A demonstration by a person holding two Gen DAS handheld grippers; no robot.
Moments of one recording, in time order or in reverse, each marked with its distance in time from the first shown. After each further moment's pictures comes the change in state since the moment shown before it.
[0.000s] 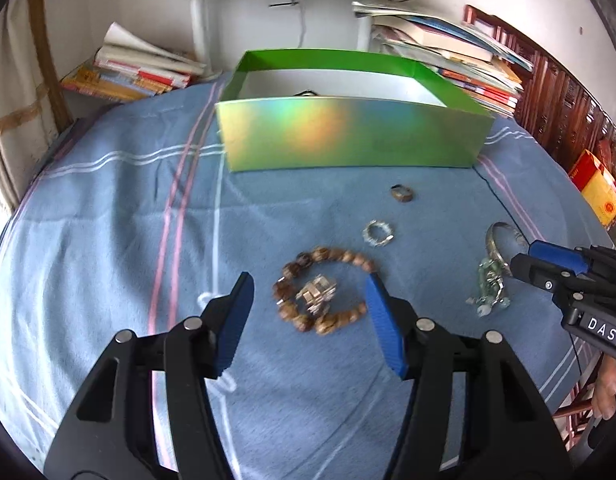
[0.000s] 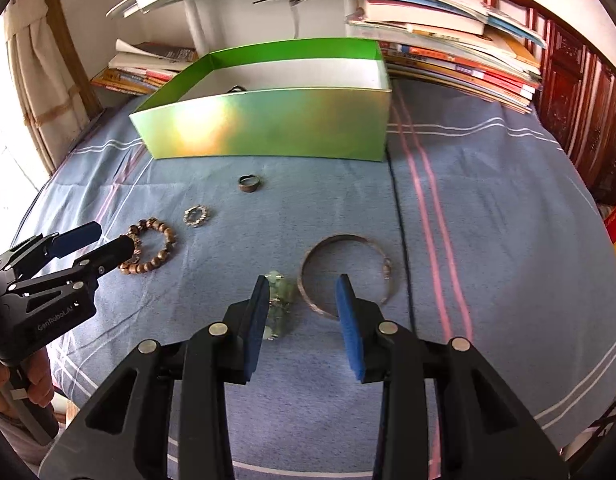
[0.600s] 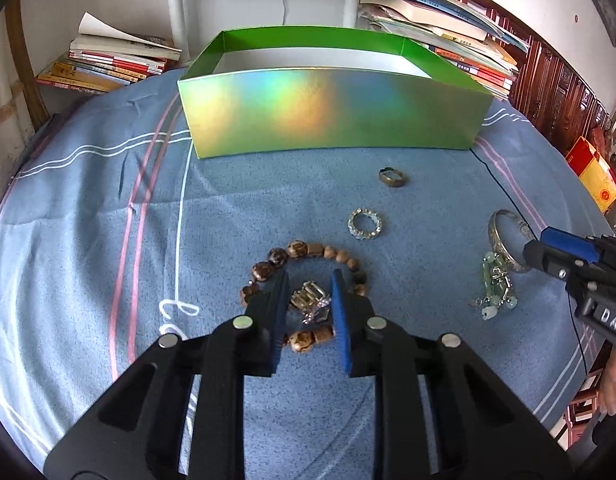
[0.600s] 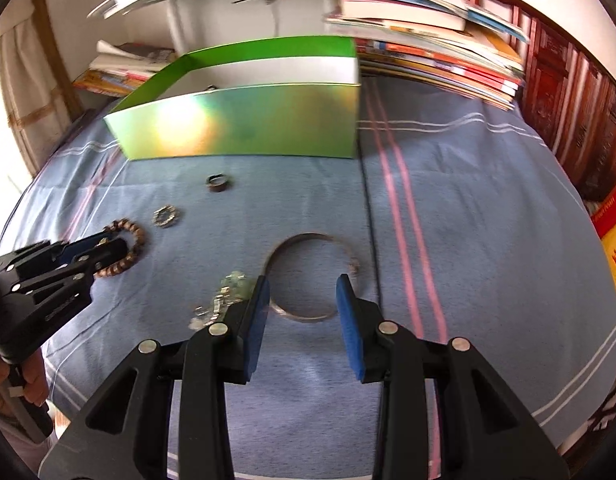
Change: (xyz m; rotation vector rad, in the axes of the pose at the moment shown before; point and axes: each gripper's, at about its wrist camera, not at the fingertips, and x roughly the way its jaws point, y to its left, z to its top) left arm 0.027 -0.010 0.000 0.015 0.053 -0.035; right arm 0.005 -0.009 -0.003 -0.009 0.003 -0.048
